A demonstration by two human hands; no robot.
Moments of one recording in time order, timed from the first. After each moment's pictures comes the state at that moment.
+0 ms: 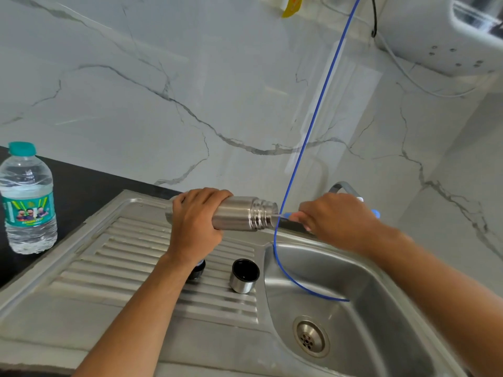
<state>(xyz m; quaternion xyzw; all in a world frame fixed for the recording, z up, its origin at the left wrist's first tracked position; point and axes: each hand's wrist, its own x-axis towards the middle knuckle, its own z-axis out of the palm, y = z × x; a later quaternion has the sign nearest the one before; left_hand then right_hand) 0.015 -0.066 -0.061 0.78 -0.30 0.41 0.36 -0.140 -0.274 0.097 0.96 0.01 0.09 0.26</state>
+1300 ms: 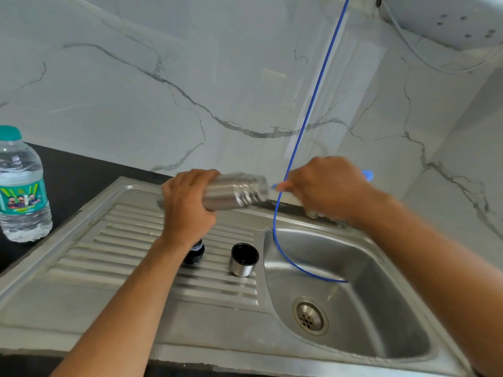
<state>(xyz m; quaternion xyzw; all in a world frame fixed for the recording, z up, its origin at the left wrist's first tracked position) 0.018 -0.063 -0.063 0.78 -0.26 0.40 0.40 -0.129 -0.248 0.114 0.94 0.03 0.12 0.31</state>
